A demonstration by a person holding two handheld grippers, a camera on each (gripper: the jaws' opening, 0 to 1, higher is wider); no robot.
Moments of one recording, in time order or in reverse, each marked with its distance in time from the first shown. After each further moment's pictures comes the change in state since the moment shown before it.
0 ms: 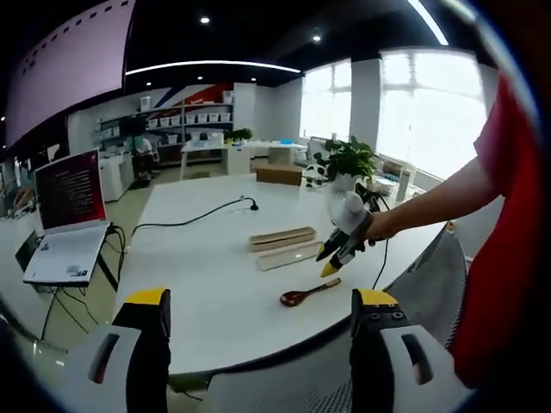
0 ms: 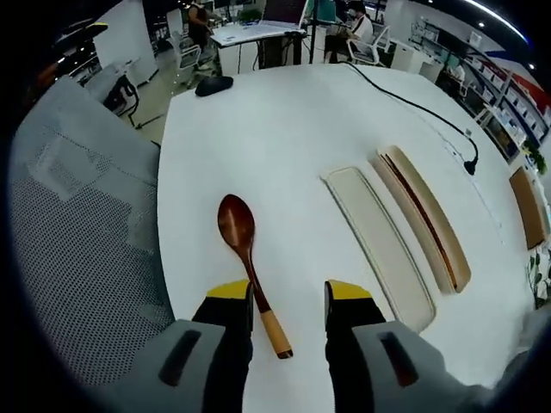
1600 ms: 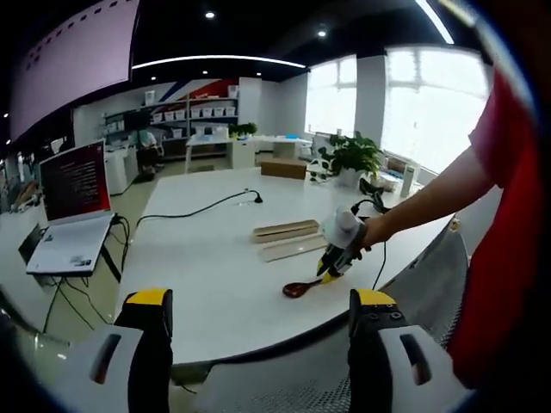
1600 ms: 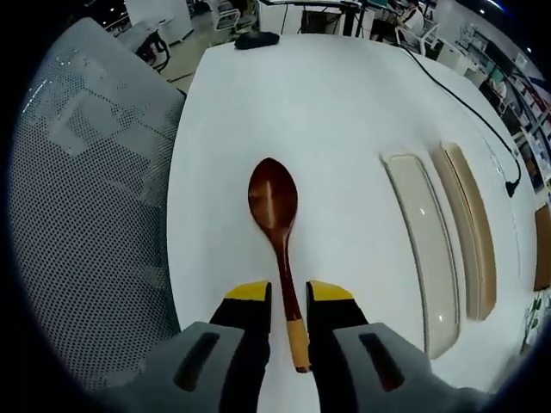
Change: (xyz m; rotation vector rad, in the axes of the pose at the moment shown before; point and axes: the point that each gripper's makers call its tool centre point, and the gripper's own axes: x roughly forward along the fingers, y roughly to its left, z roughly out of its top) left arm -0.005 0.004 -0.013 -0.014 0.026 0.022; right arm 0.041 0.026 -0.019 -0.162 0.148 0.108
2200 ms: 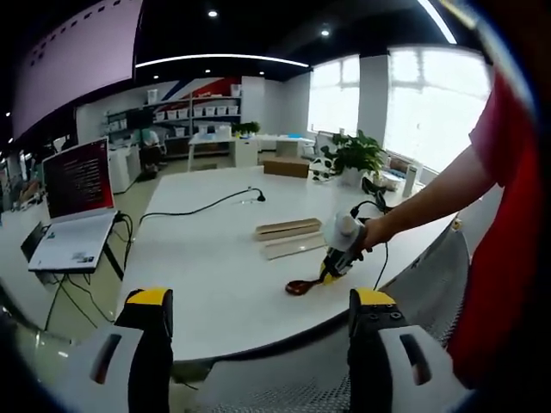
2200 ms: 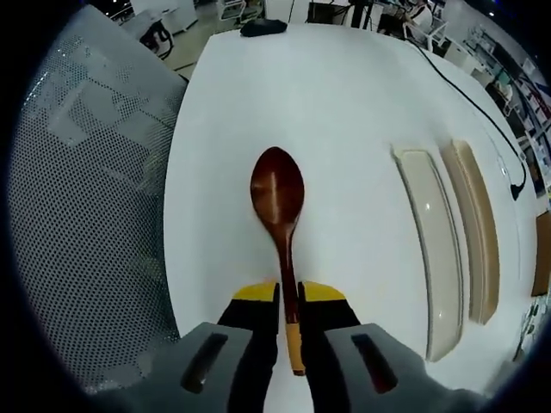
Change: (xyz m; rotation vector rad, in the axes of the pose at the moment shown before) left arm -0.003 0.003 -0.004 -0.004 0.005 0.016; right arm 0.008 0.004 -0.005 -0.020 0.047 0.001
